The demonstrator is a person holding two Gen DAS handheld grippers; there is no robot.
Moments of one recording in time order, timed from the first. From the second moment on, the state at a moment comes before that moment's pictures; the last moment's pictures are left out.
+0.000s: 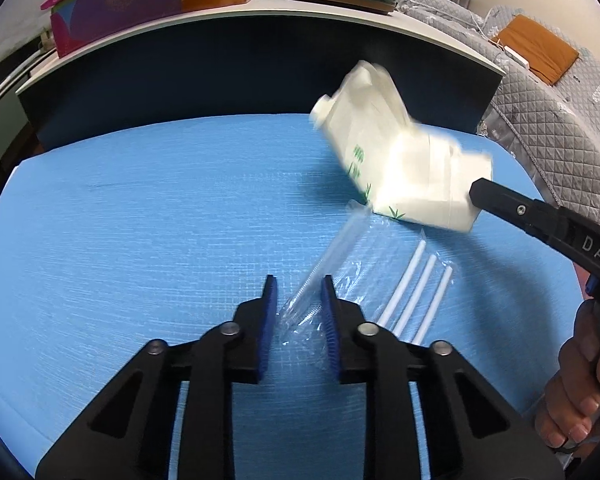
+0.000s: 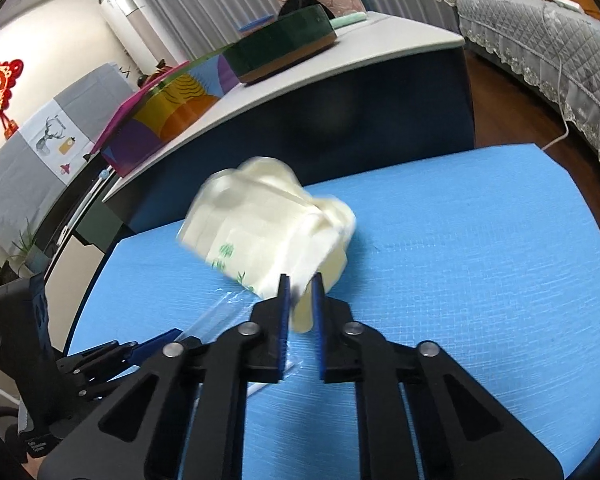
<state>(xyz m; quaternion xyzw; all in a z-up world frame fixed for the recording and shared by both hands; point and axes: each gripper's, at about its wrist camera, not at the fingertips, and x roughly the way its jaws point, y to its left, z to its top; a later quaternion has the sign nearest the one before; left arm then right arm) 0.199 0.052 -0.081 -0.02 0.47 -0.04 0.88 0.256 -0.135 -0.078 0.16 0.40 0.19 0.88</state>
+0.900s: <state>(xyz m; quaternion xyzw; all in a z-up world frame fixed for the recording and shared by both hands) 0.171 0.040 -0.034 -0.03 0.41 -0.05 0.91 0.192 -0.173 0.003 0.09 0.34 0.14 0.93</state>
